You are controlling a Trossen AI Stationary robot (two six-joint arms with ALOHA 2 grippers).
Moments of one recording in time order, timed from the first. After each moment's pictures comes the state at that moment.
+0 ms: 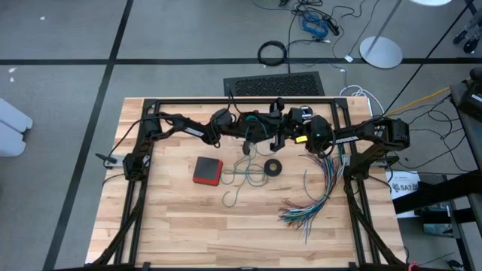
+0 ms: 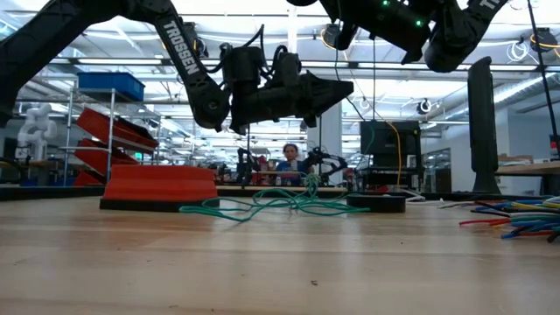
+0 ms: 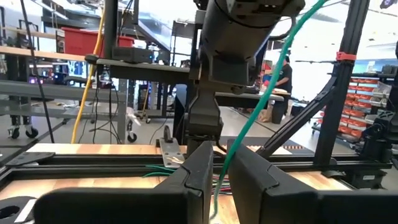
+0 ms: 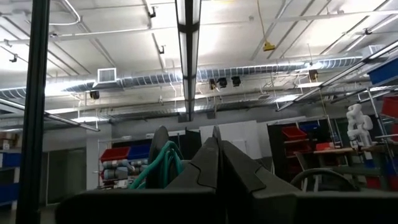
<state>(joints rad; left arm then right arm) 0.35 2.14 1.12 1.24 0.63 -0.20 -0.22 1.54 0.72 1.45 -0.08 0.22</state>
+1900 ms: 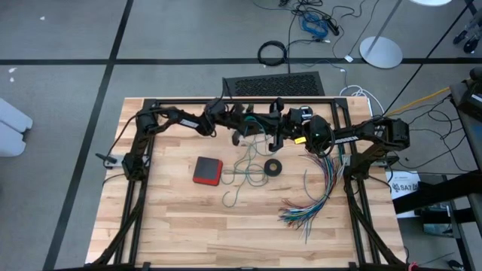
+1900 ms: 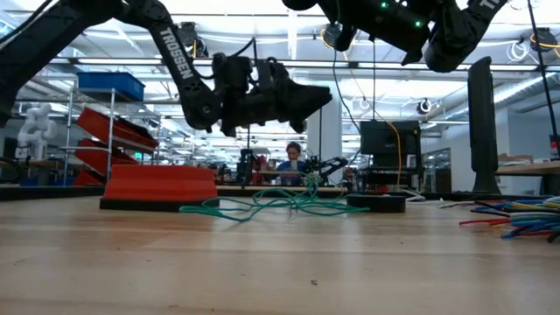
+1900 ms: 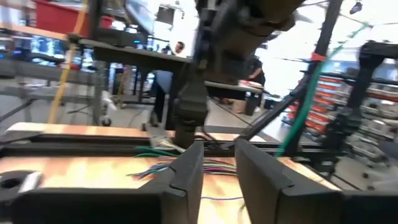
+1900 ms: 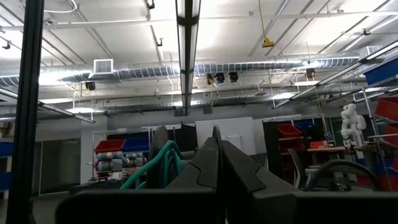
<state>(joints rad) 0.48 2.11 1.09 1.23 0.88 -0.30 -0.22 1.54 0.72 1.43 -0.08 0.18</state>
